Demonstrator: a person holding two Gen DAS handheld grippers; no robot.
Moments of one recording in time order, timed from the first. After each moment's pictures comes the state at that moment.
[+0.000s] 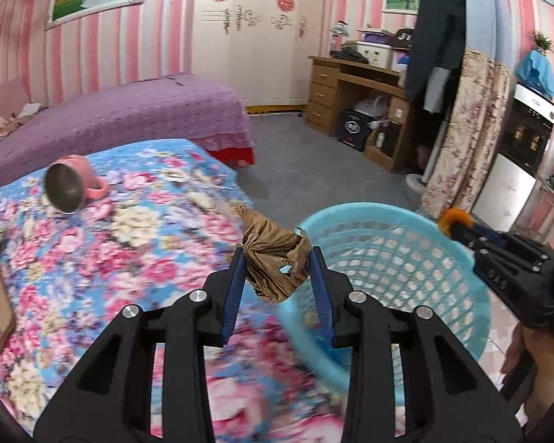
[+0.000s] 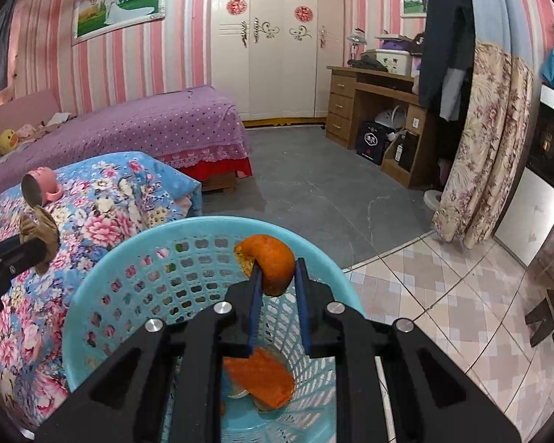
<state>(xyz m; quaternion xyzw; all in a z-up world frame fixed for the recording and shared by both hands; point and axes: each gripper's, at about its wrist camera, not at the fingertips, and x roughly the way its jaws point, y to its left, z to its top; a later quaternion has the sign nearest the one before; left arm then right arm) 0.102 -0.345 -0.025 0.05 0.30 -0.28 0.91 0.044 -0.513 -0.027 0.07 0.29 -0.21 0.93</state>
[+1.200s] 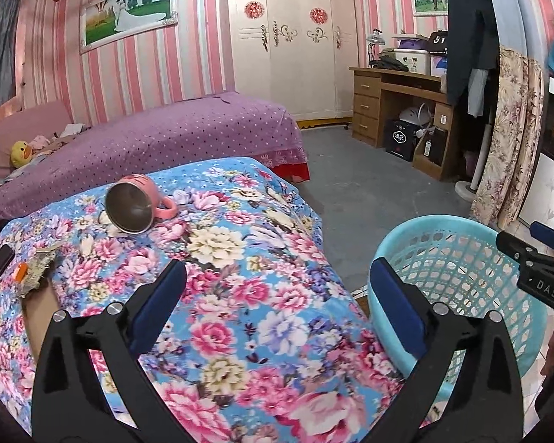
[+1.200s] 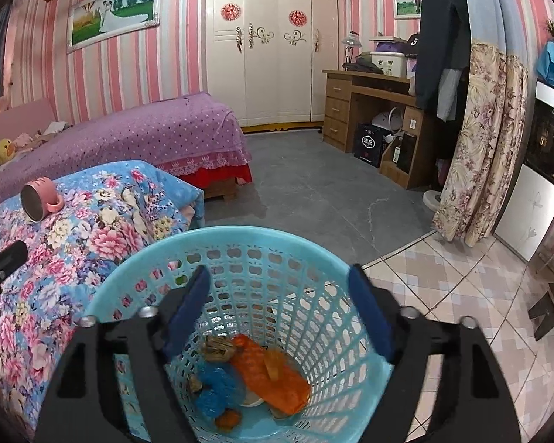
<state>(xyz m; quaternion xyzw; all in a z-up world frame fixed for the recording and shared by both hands) 0.121 -0.300 -0.017 0.08 0.26 -0.18 0.95 0.055 -0.496 -0.023 0.07 0.28 -0.22 0.93</state>
